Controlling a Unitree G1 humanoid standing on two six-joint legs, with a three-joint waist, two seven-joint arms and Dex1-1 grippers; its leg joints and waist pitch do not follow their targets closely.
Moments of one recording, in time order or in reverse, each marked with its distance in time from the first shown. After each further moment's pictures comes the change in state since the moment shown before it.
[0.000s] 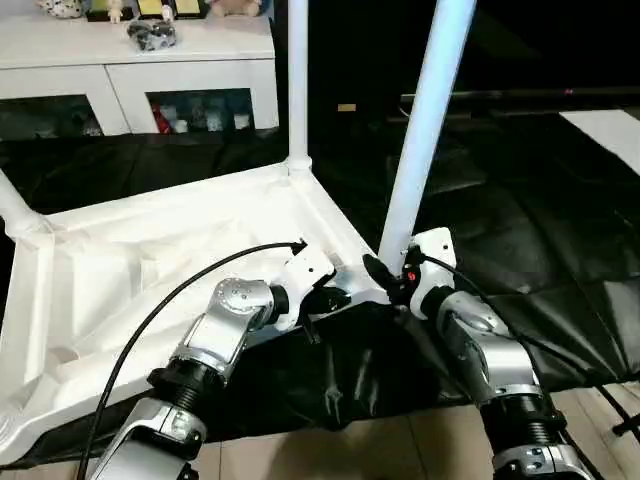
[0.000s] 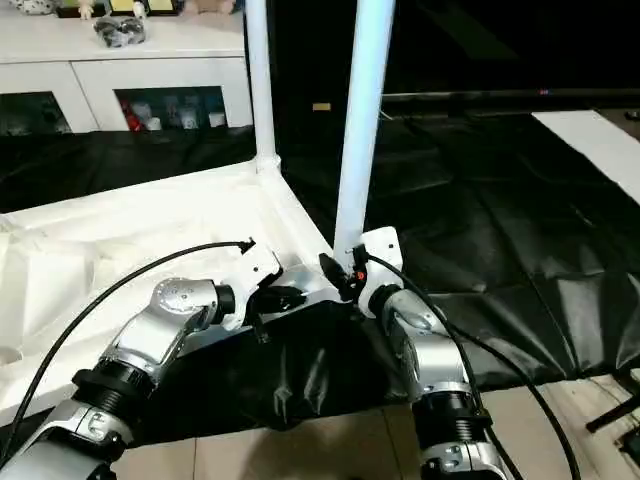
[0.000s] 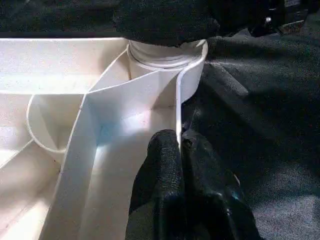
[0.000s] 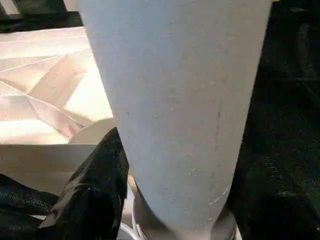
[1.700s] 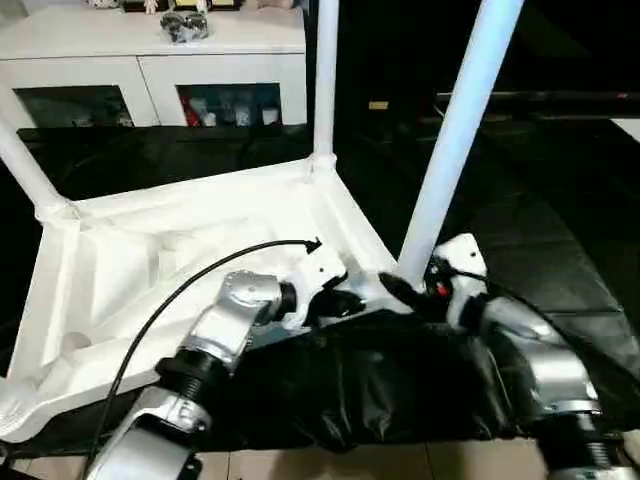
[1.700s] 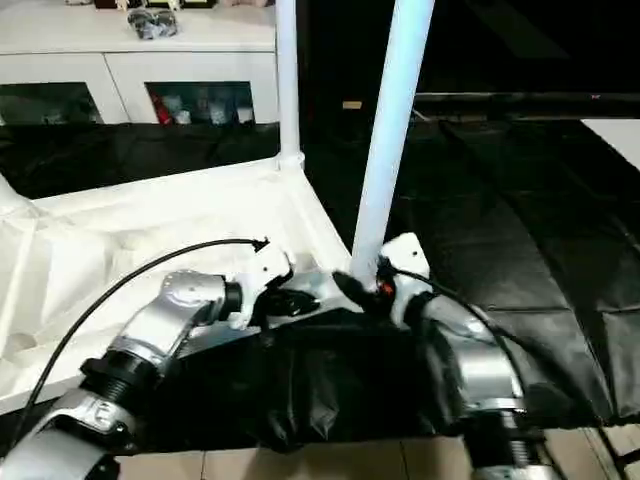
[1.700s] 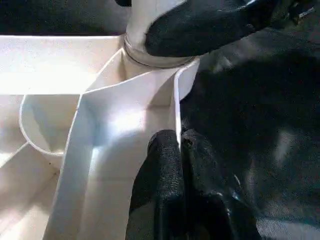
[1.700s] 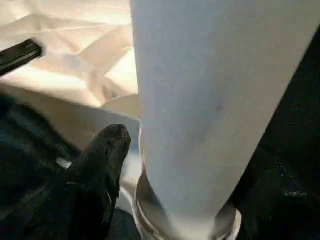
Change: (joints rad) left arm -0.044 0.010 -0.031 0.031 -0.026 -0.024 -0.132; right arm 0.090 -0.197 0.038 -0.160 0.036 0.042 0.268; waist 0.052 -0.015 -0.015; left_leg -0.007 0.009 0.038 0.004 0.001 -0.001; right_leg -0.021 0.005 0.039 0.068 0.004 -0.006
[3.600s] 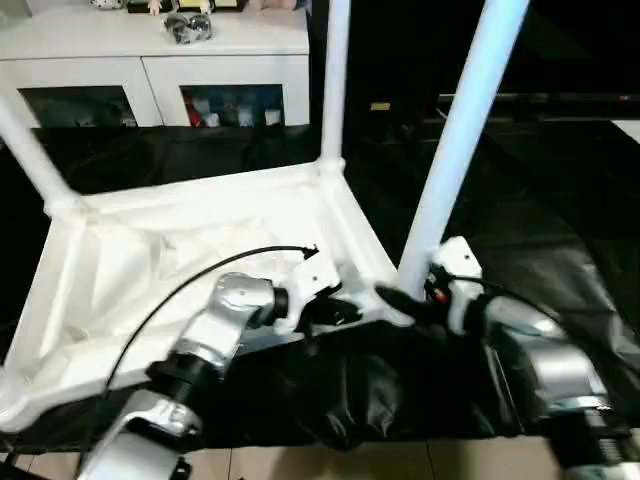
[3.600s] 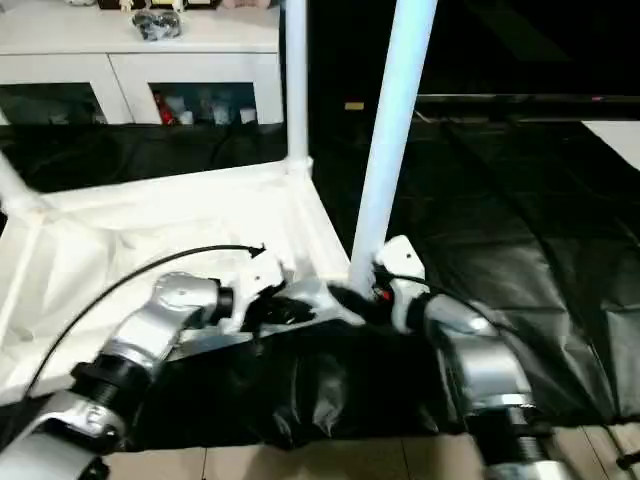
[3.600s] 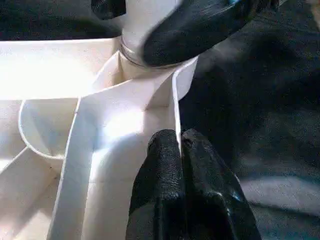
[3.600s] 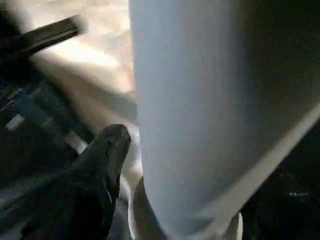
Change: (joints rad) left arm 0.019 0.049 -0.020 0.003 -0.008 -0.088 -0.113; right arm -0.007 -0.078 0.065 -0.017 0.016 0.018 0.138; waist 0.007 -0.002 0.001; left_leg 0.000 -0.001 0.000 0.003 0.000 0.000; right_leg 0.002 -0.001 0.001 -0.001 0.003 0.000
